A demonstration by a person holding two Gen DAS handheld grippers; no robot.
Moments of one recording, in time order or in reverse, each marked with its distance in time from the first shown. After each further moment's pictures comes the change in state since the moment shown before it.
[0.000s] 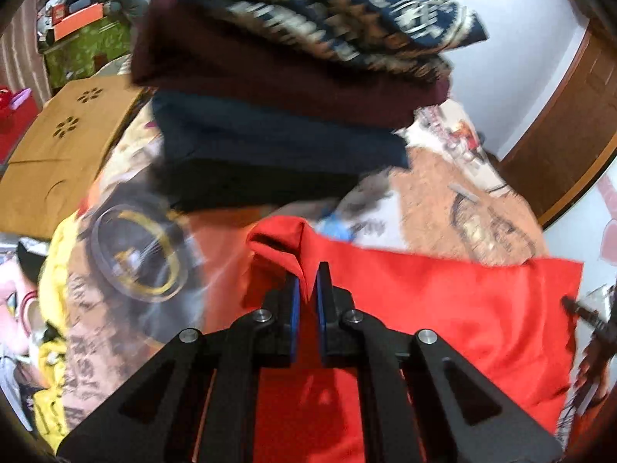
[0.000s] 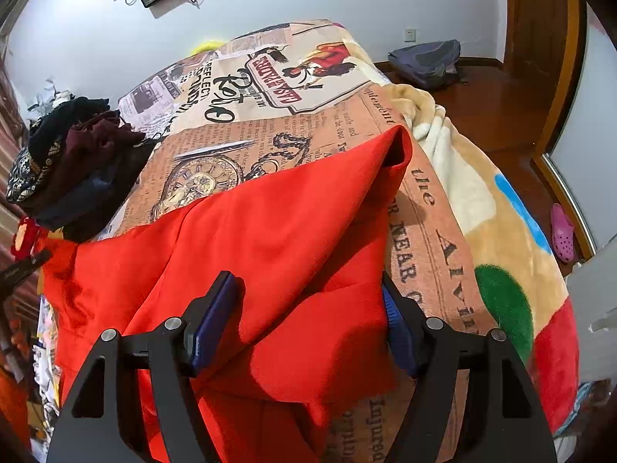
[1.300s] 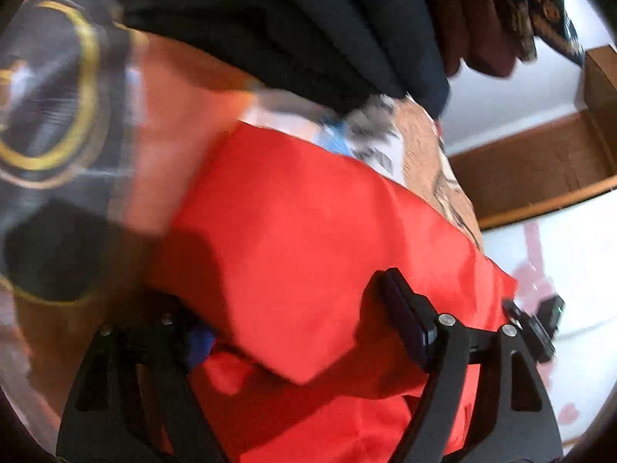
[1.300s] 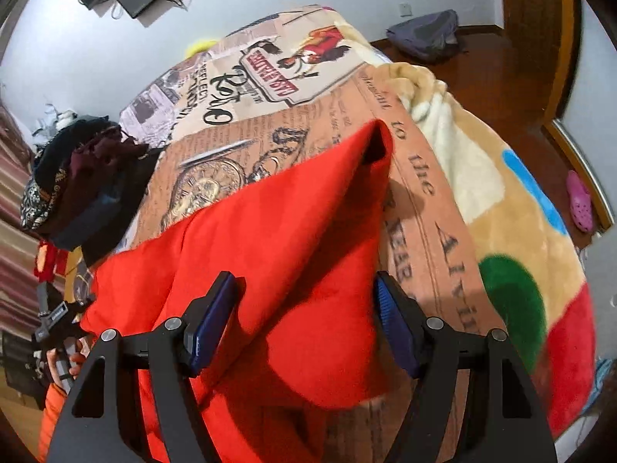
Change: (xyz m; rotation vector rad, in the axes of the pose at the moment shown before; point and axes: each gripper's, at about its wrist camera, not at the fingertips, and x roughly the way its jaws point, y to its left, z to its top) left arm 0.092 0.042 -0.031 -0.287 0.251 -0.438; right arm 0.013 -0.019 0.016 0.107 0.062 0.127
